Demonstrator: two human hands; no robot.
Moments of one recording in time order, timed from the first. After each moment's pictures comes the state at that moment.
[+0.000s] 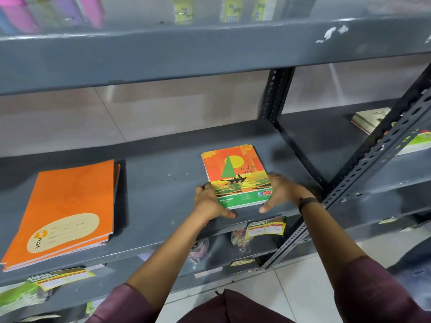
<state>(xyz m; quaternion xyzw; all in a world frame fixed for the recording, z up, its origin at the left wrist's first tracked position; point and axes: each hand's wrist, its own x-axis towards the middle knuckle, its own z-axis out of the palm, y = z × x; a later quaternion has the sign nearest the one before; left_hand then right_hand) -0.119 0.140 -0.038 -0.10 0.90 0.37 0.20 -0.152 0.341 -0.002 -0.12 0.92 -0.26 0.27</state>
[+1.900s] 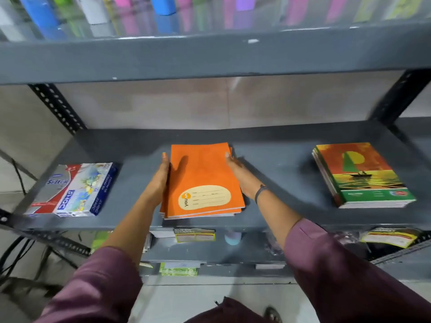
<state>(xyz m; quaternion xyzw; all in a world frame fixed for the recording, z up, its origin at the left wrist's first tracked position) -0.045 -0.249 -0.040 -0.31 0.67 0.68 0.02 -0.103 -0.033 -0.018 -0.06 0.70 -0.64 0.31</state>
